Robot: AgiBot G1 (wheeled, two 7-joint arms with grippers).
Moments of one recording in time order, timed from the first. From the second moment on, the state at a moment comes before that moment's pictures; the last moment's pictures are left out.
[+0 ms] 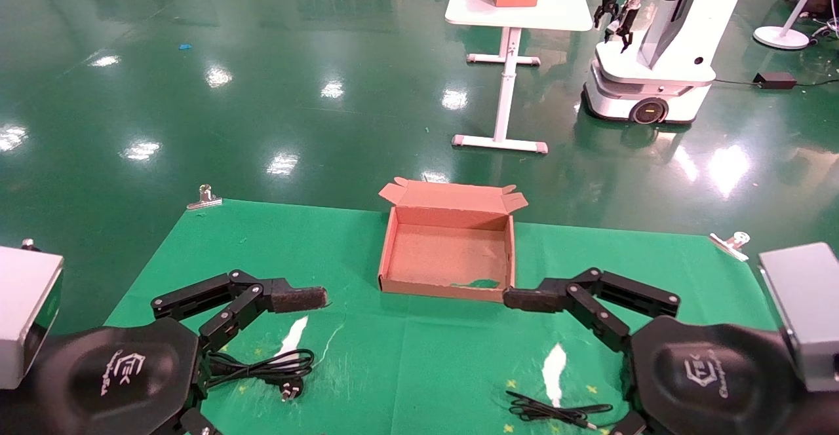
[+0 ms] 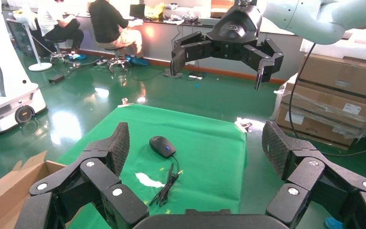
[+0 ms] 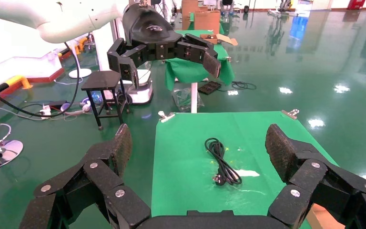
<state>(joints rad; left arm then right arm) -1.07 0.61 0.28 -1.28 0.73 1.50 -0.19 1.08 -0.61 -0.28 1.28 -0.73 -1.50 0.18</state>
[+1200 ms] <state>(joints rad) -1.52 0.94 0.68 -0.68 1.64 1.47 0.12 1.42 -0.81 -0.60 0.45 -1.35 -1.48 -0.42</state>
